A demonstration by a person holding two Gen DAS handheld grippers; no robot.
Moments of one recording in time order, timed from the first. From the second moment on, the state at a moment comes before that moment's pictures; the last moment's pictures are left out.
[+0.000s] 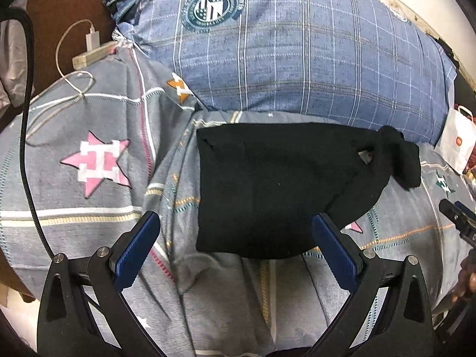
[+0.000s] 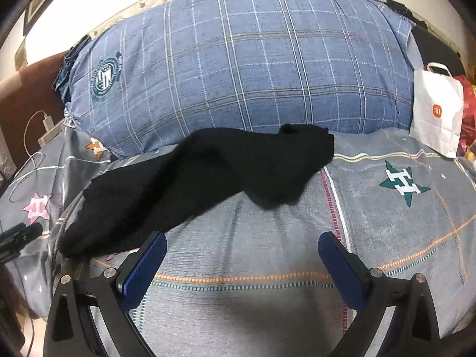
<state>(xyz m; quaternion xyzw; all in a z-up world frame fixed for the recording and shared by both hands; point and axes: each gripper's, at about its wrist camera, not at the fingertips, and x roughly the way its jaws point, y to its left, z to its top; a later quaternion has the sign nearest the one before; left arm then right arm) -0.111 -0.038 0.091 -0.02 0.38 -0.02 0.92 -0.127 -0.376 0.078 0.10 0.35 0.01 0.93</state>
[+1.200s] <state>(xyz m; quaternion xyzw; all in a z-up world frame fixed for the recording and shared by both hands) -0.024 -0.088 0.046 0.04 0.44 -0.20 0.88 0.088 -0.369 0.076 -0.14 0.41 0.32 0.84</state>
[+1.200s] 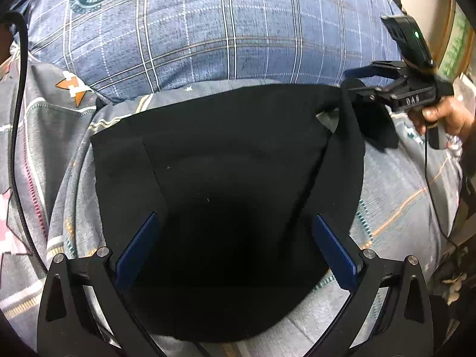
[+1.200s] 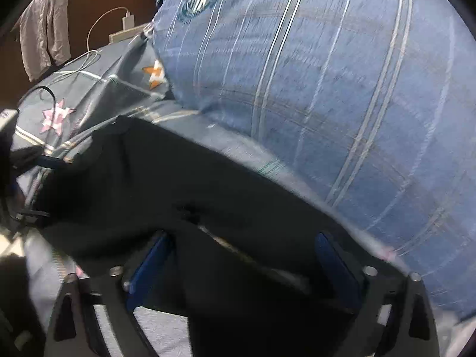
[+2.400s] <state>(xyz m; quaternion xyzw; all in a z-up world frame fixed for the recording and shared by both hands) -0.073 -0.007 0.023 -0.13 0.49 -0.08 0.86 -0.057 -0.414 0.082 0.07 0.39 0.13 0.91</state>
